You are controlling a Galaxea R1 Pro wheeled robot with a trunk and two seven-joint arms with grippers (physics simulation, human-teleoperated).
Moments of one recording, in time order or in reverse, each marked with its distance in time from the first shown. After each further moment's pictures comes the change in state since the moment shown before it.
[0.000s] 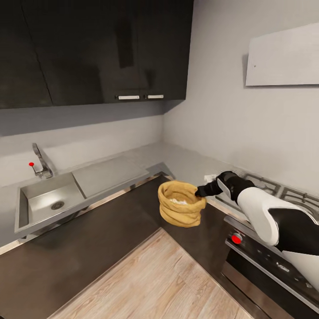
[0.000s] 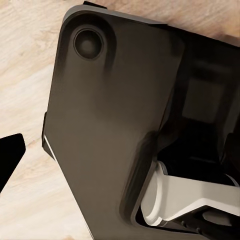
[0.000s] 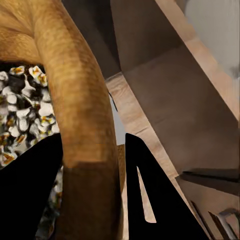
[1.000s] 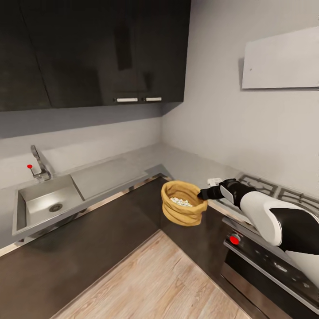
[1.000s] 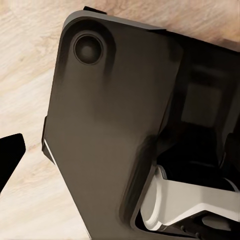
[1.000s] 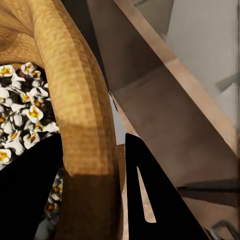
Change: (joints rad) left arm 0.000 0.000 0.001 0.000 0.000 0.000 0.004; right arm 0.001 -0.024 0.002 0.122 -0.074 -0.198 -0.068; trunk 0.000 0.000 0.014
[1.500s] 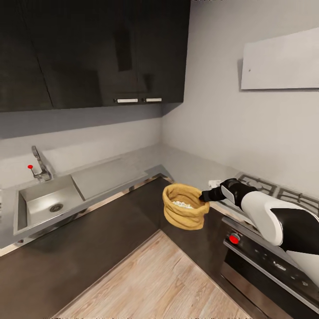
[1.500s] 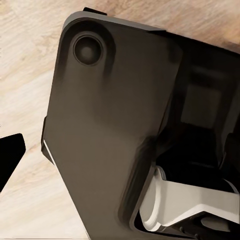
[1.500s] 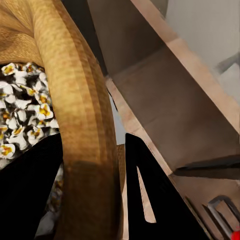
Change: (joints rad) left arm 0.000 -0.002 0.002 0.001 0.001 0.000 0.004; right arm 0.000 -0.007 0.002 -0.002 0.007 0.075 0.002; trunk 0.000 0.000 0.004
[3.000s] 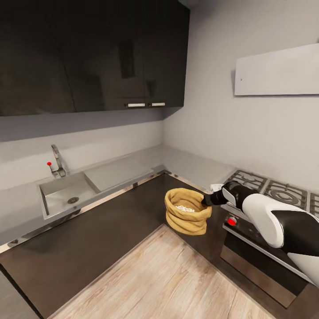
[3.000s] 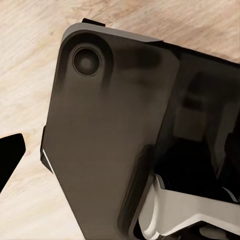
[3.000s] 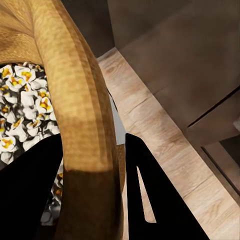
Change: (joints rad) left arm 0.000 0.001 -0.002 0.001 0.000 0.000 0.001; right arm 0.016 -0.009 -0.001 0.005 -0.005 0.044 -0.018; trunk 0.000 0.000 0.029
